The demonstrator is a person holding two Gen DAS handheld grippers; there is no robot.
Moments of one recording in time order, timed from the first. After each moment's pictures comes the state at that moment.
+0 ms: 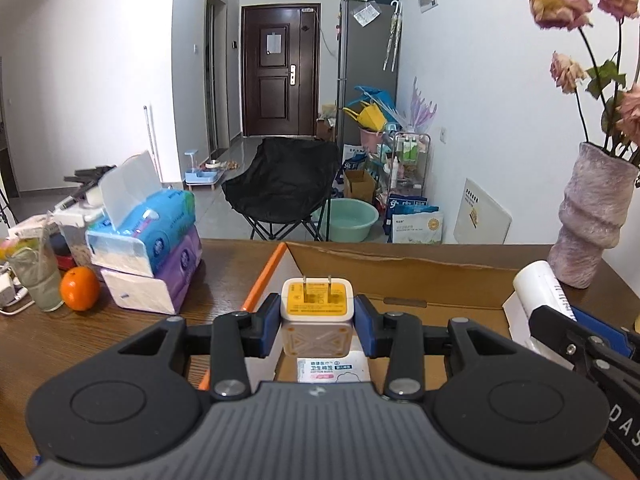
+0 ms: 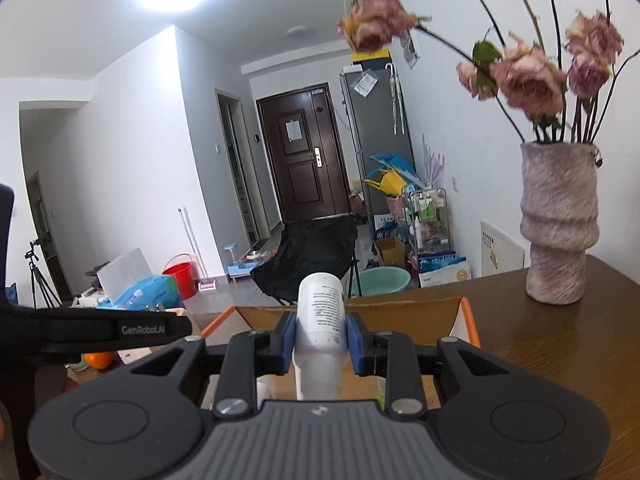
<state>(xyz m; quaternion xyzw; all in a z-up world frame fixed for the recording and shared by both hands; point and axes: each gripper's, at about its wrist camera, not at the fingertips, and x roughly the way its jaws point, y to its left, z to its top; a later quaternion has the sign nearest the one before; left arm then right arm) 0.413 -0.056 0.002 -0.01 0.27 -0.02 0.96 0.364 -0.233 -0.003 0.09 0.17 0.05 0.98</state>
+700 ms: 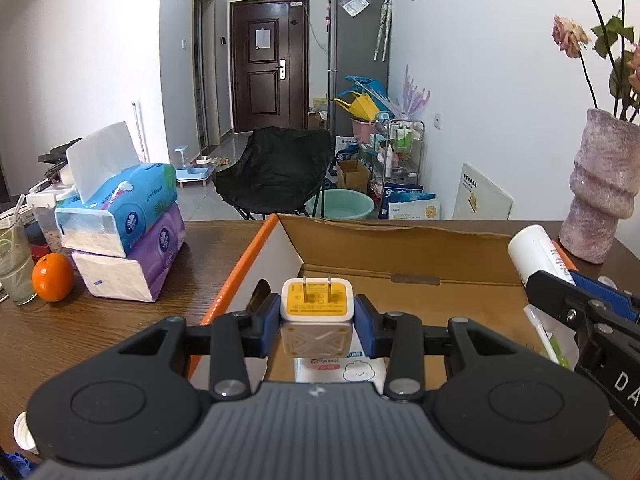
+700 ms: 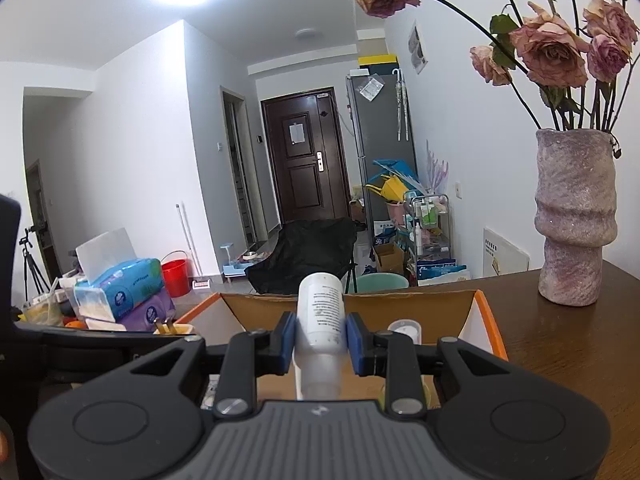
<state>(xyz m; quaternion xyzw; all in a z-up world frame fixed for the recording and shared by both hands) 0.436 -0.057 -0.046 0.01 0.27 -0.03 0.96 0.393 -0.223 -0.041 0.07 0.16 0.05 0.98</state>
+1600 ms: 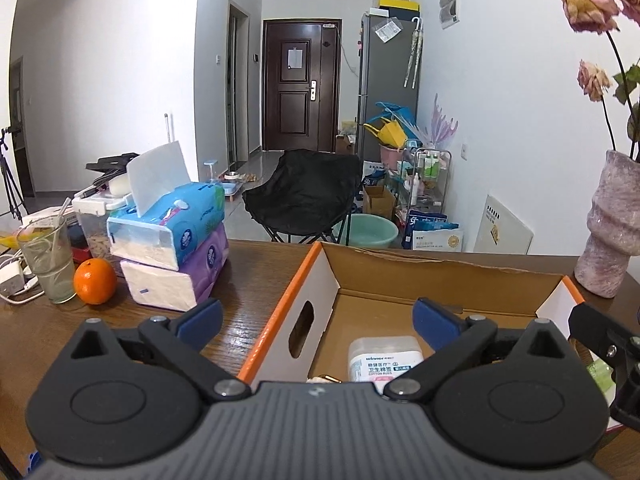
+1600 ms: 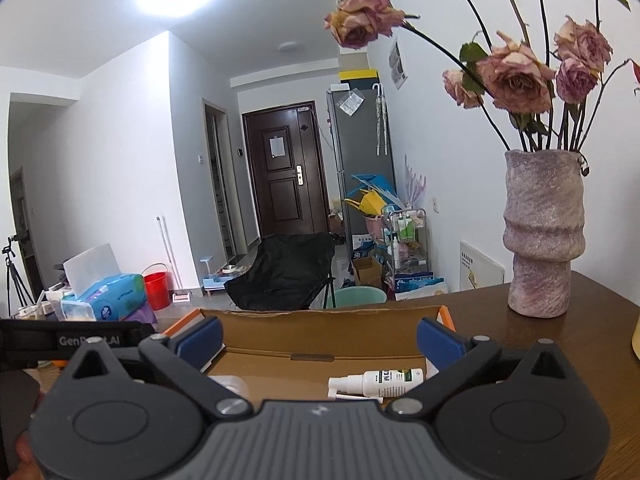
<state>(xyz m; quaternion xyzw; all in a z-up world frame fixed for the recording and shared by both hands) 0.413 -0.027 -0.022 -0.02 0.24 0.01 0.97 0.371 -0.233 -0.025 0.06 0.13 0.01 0.99</state>
